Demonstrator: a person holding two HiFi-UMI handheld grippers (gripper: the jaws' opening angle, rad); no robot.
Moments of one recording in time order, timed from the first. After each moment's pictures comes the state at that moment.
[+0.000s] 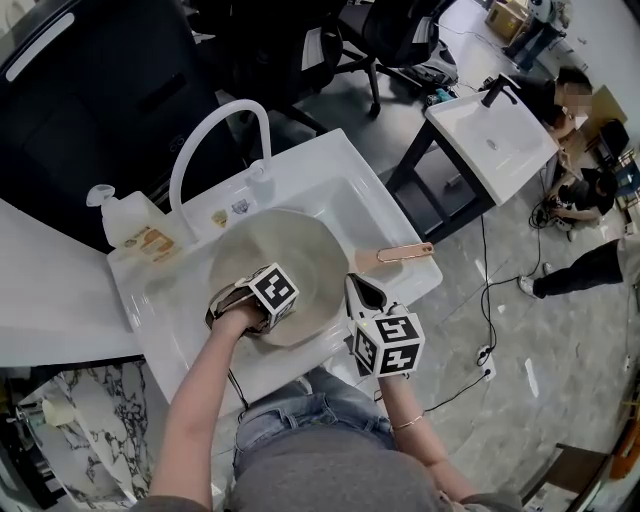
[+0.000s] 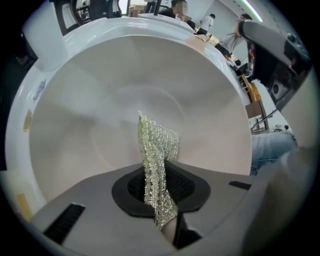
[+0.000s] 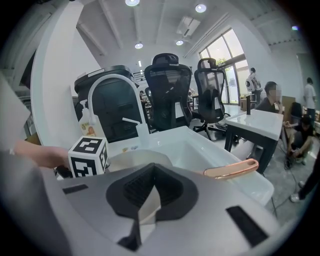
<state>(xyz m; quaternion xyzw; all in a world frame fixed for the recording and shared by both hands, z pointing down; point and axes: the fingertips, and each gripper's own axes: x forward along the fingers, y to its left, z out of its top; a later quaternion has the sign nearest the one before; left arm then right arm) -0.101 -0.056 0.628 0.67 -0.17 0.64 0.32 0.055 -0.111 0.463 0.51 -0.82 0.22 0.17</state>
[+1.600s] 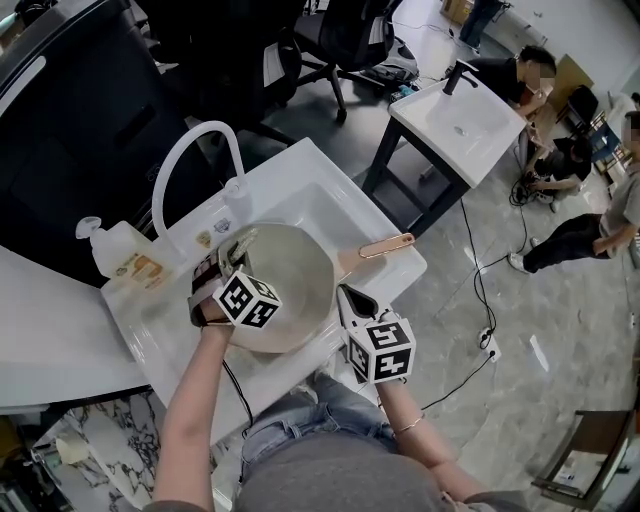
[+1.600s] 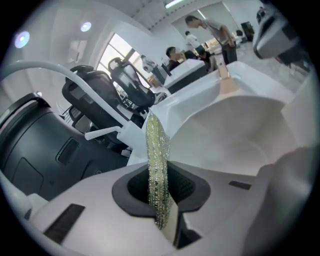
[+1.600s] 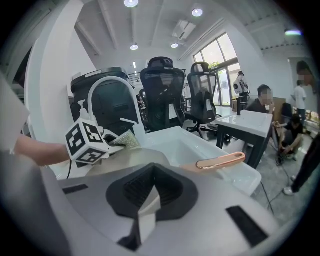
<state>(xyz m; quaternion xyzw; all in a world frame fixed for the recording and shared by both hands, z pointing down) -0.120 -0.207 0.505 0.71 -0.47 0.51 -0.12 0.064 -0.085 0.462 0.54 -0.79 0.22 0.16</state>
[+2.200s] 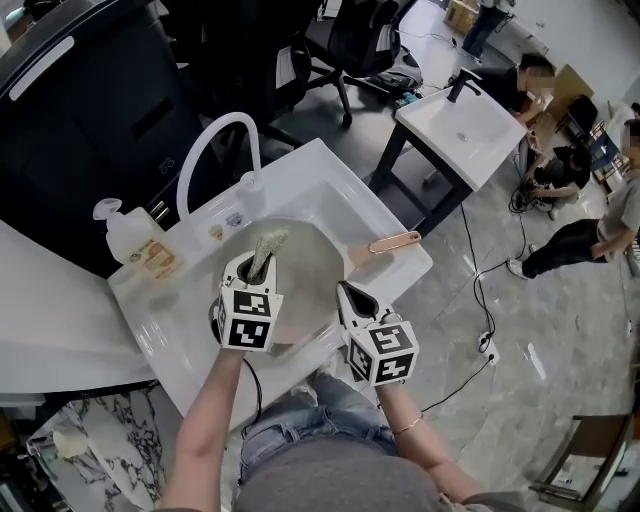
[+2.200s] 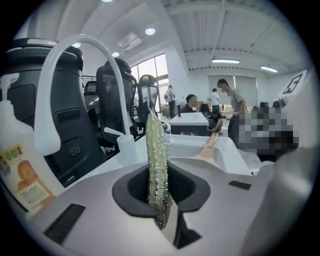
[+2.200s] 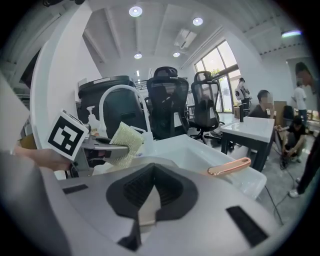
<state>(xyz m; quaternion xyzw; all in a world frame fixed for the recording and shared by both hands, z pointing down) -0.093 -0.150 0.450 0.84 -0.48 0.25 0.07 0.033 -0.073 0.439 0.54 -0.81 0.19 0.13</state>
